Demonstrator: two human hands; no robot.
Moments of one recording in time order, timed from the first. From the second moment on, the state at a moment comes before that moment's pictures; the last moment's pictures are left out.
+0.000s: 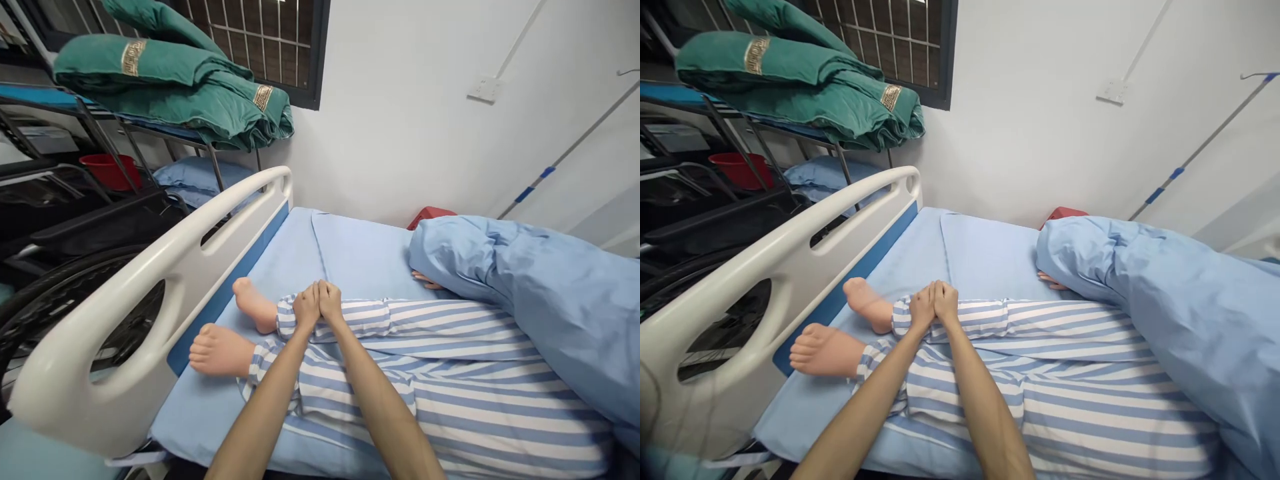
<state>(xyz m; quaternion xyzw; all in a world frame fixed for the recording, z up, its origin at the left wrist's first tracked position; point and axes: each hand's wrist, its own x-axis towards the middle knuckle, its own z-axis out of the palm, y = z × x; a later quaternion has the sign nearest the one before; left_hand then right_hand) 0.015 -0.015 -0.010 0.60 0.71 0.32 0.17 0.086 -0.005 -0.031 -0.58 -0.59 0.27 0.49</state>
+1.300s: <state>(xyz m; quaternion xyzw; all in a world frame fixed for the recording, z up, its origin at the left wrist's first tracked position) 0.060 -0.016 -0.024 0.59 0.70 0.36 0.19 0.149 -0.002 0.004 -0.60 -0.66 0.20 0.40</state>
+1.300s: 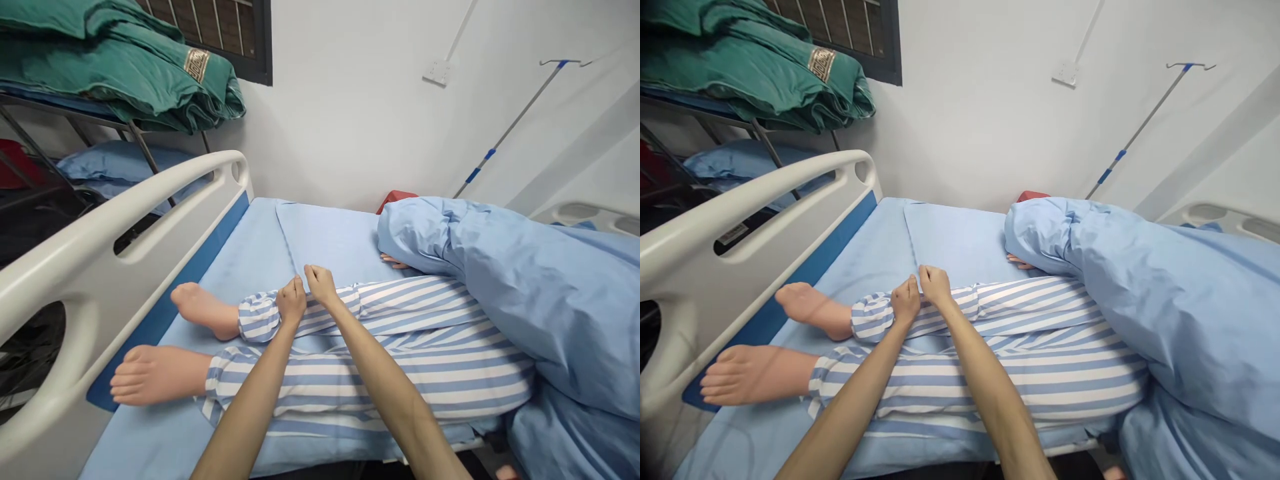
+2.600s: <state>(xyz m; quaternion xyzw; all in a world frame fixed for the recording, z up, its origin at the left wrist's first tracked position) 0.114 0.002 0.006 0.64 0.61 0.35 0.32 0.213 -0.008 -0.018 -0.55 -0.52 0.31 0.58</state>
